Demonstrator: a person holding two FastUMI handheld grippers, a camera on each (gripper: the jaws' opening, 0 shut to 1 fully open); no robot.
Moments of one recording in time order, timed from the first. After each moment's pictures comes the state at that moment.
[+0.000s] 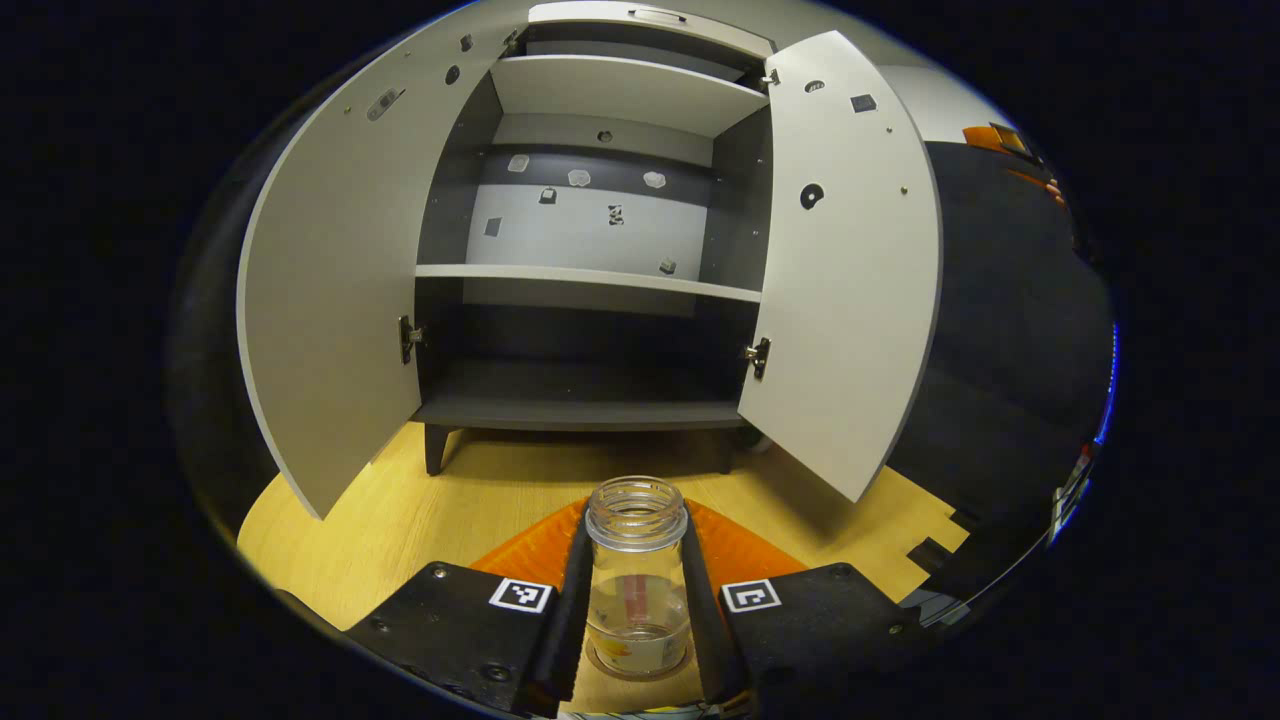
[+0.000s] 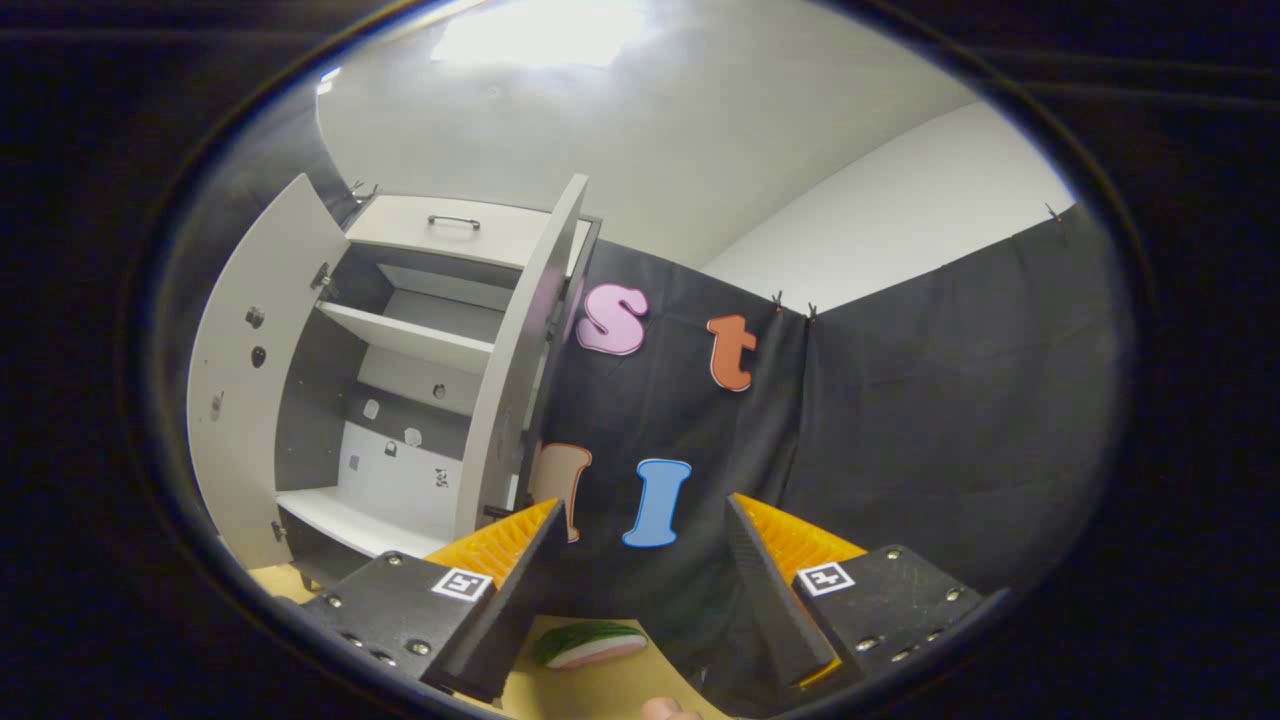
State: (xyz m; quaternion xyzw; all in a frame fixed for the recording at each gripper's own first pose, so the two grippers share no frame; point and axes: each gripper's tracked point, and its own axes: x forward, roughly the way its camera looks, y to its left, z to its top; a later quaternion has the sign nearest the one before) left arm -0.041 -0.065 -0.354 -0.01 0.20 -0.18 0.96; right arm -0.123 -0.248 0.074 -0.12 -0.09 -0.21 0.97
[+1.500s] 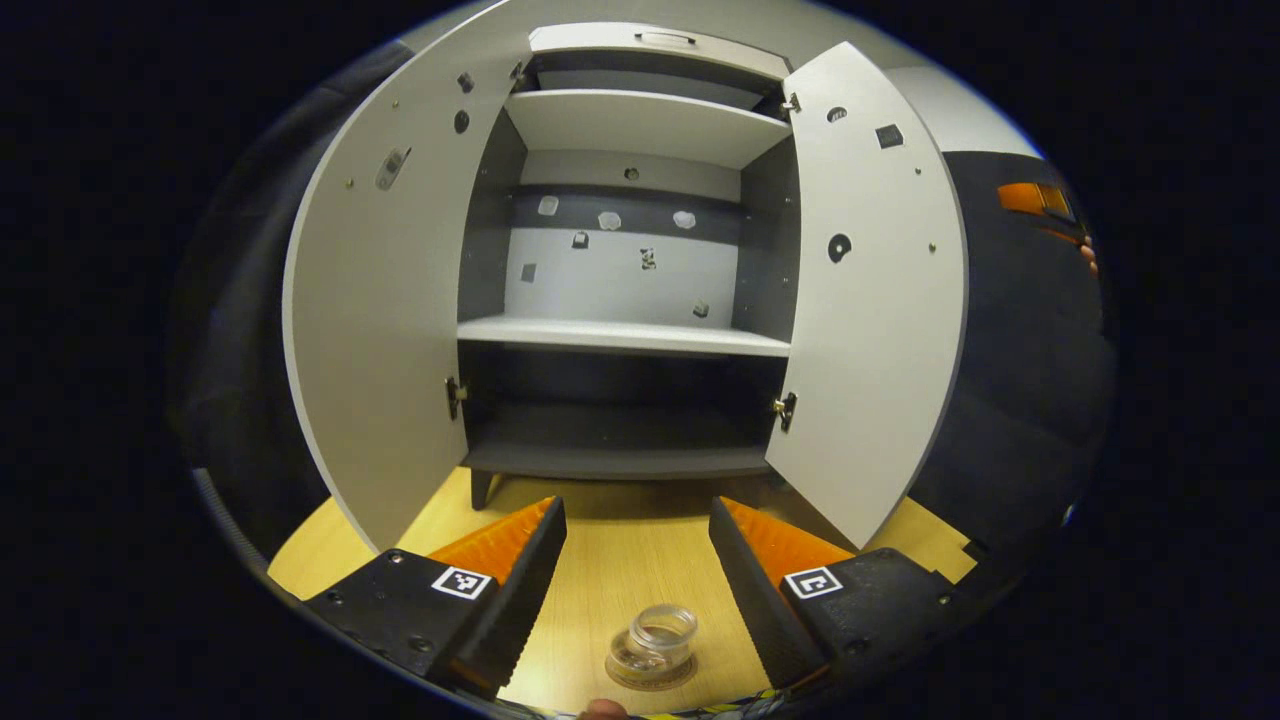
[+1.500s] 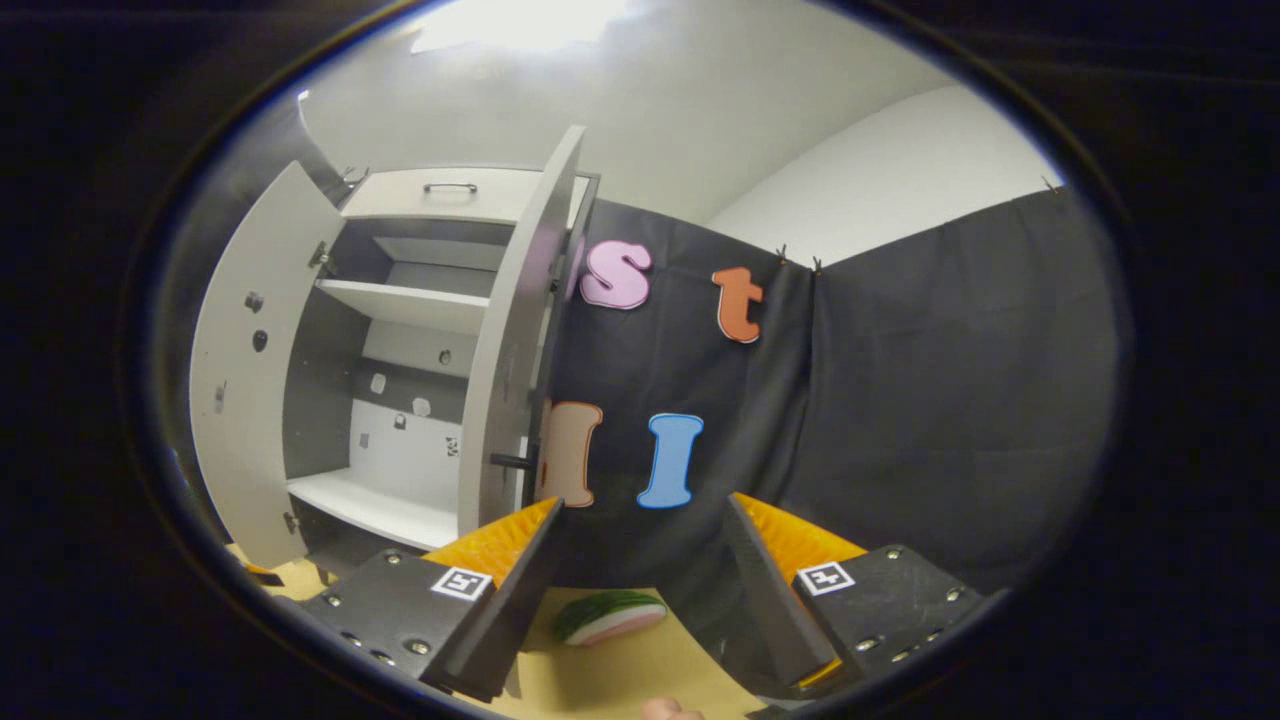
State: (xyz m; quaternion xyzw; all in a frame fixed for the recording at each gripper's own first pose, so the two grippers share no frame) left arm -0.029 -0.052 -0.246 0.01 0.15 -0.12 0.98; right arm -0.108 -0.254 0.023 -0.08 -0.04 -0.22 0.97
